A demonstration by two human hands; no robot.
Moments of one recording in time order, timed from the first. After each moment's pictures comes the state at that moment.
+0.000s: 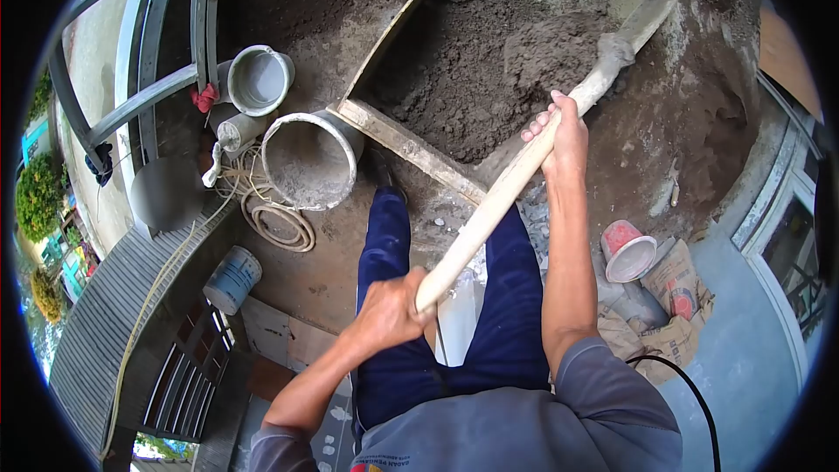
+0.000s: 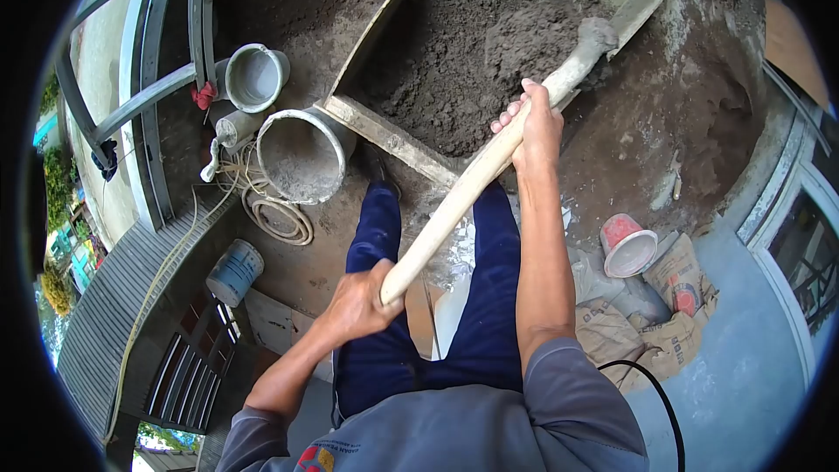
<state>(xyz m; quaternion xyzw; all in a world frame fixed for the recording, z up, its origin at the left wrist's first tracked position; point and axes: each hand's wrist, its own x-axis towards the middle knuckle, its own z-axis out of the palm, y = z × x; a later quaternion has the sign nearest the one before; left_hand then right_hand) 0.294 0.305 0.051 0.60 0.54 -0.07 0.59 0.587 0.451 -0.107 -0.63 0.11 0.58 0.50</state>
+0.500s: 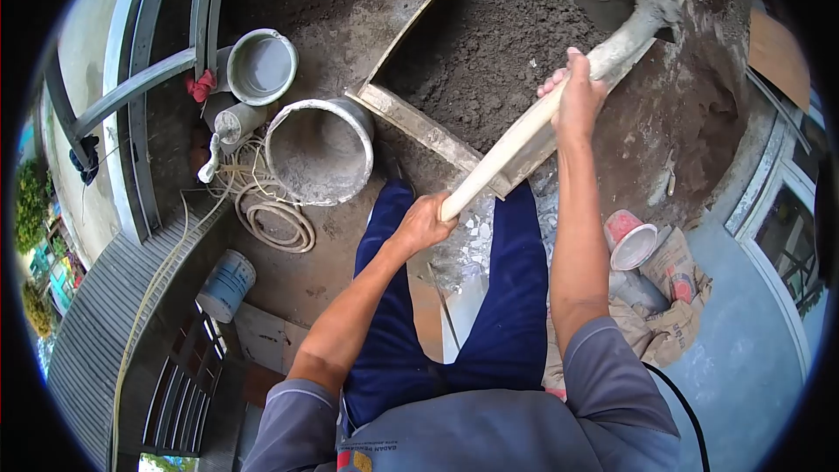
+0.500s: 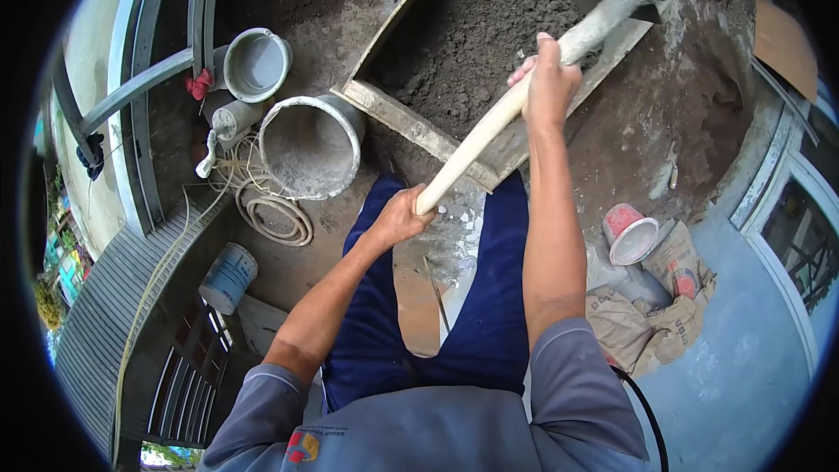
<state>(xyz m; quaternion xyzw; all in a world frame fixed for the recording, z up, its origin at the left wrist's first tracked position) 0.250 0.296 -0.142 0.55 0.52 0.05 0.65 0.512 0.492 -0.113 -0.69 -0.07 0.46 0.56</state>
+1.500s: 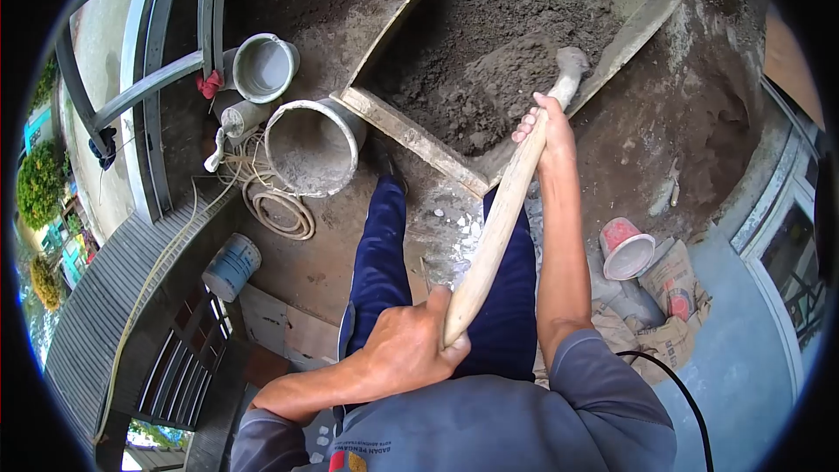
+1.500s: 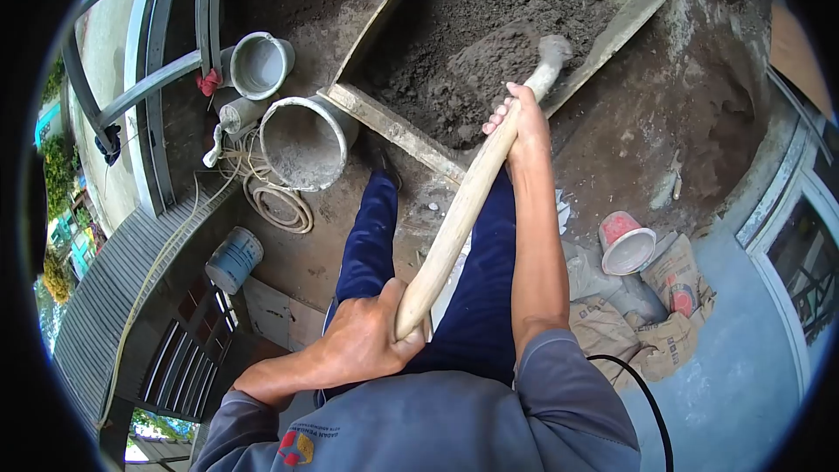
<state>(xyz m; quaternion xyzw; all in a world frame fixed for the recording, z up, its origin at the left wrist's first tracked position) 0.345 0.348 0.150 0.55 0.51 -0.15 0.64 0.593 0.434 -0.137 -0.59 0.18 0.67 0.42</state>
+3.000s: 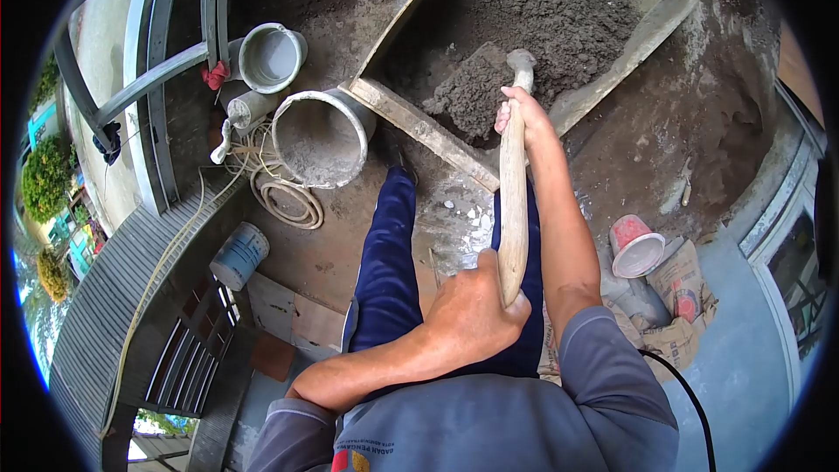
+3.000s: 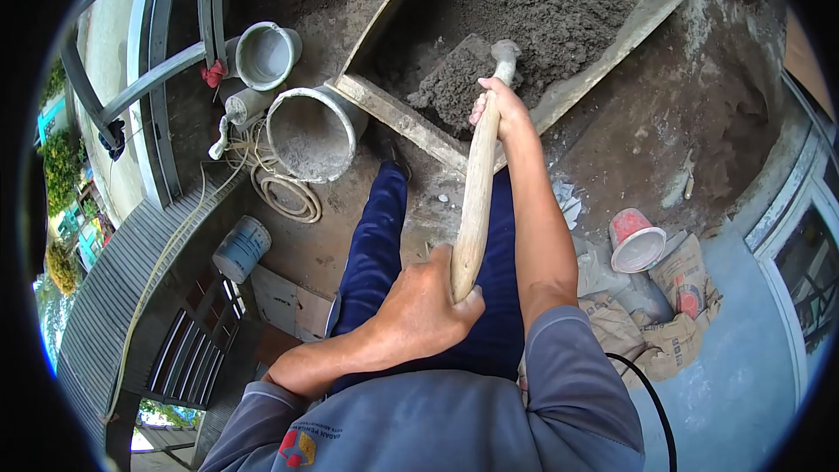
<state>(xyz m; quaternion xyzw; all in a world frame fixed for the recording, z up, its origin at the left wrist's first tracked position) 0.402 0.364 0.112 0.46 0.60 -0.11 0.65 0.565 0.430 -0.252 -0.53 0.22 0.77 0.28</state>
